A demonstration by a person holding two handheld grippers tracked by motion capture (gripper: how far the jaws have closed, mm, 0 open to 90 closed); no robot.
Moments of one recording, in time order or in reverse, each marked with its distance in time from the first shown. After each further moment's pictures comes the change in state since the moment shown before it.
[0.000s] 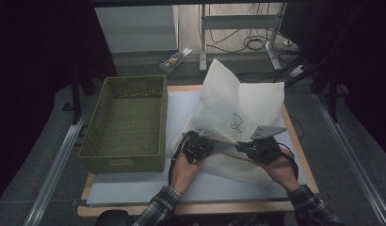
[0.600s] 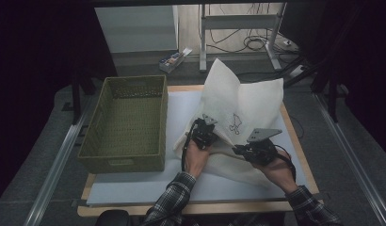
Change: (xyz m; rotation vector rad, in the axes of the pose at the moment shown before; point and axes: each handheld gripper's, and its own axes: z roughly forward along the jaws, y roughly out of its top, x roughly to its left) left arm 0.010 0.031 0.034 -0.109 0.063 -0.020; right arm 0.006 -0.004 0.011 0.046 0.012 -0.020
